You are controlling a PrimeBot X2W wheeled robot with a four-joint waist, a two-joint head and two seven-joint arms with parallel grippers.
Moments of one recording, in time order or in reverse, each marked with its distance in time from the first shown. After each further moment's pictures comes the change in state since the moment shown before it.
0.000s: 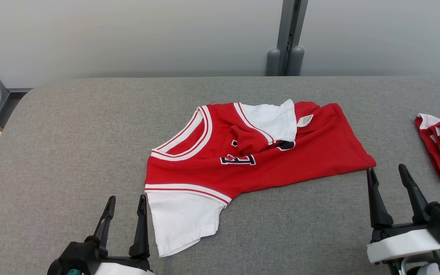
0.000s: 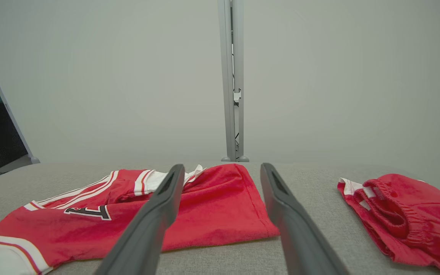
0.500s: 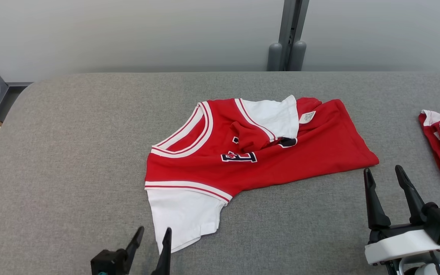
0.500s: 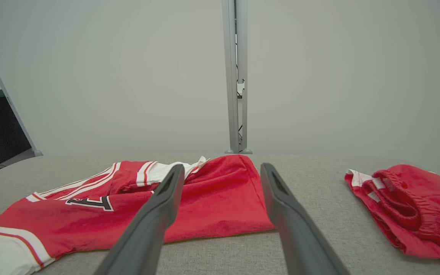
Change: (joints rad) left arm 0.024 -0.001 -0.065 0.086 -0.013 -0.028 0.100; right arm 0.002 0.000 0.016 0.009 0.006 0.000 0.000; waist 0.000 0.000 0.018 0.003
